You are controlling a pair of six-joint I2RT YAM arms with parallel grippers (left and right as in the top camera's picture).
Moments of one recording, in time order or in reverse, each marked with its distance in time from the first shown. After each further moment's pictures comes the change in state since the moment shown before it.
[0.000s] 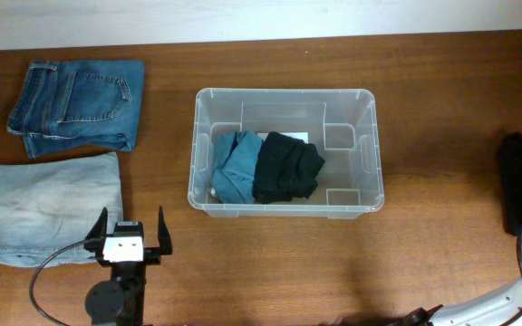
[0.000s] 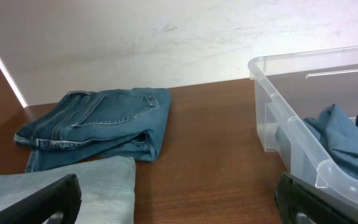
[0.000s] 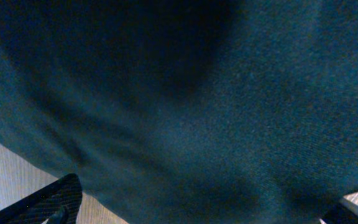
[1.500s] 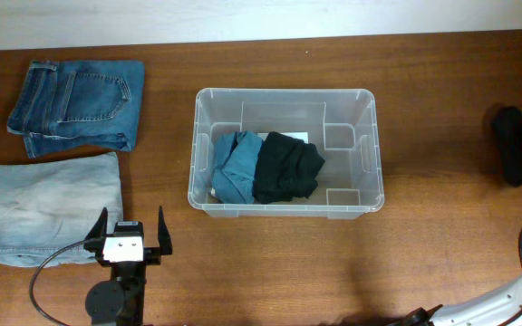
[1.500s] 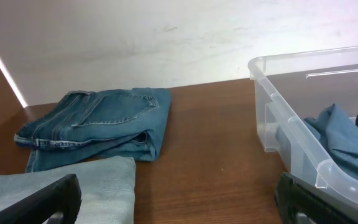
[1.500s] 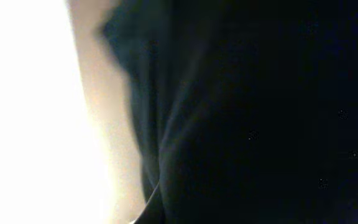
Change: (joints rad) left arm 0.000 0.000 0.000 0.000 0.000 0.000; right arm 0.006 0.012 0.066 0.138 -0.544 0.136
